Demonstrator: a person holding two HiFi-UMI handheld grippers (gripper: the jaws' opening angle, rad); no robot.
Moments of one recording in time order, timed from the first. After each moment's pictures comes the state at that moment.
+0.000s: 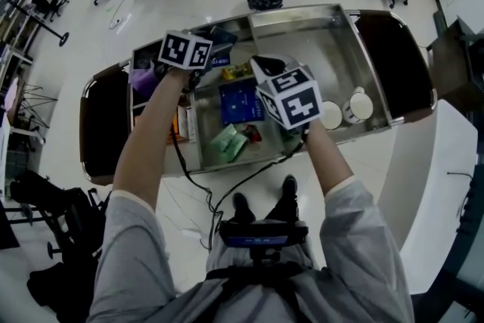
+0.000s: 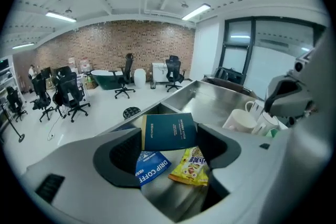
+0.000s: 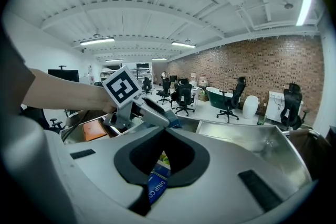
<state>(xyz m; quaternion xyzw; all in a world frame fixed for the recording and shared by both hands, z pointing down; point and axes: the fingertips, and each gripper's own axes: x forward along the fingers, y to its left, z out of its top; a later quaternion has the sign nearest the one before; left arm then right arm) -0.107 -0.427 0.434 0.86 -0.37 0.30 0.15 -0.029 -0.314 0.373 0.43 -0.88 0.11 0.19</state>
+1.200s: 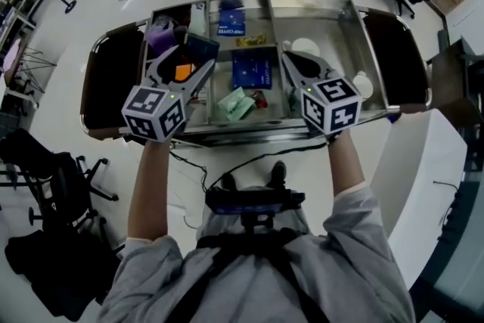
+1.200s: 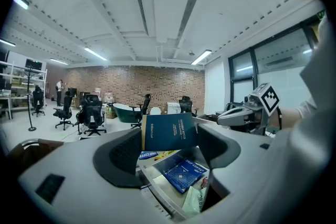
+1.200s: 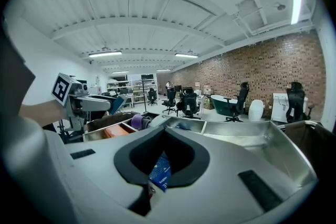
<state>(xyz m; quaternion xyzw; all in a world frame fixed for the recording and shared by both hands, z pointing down) -0.182 -0.206 0.326 0.86 -0.49 0.08 0.07 -0.004 -0.220 0.348 0.41 -0.90 0.10 0.13</state>
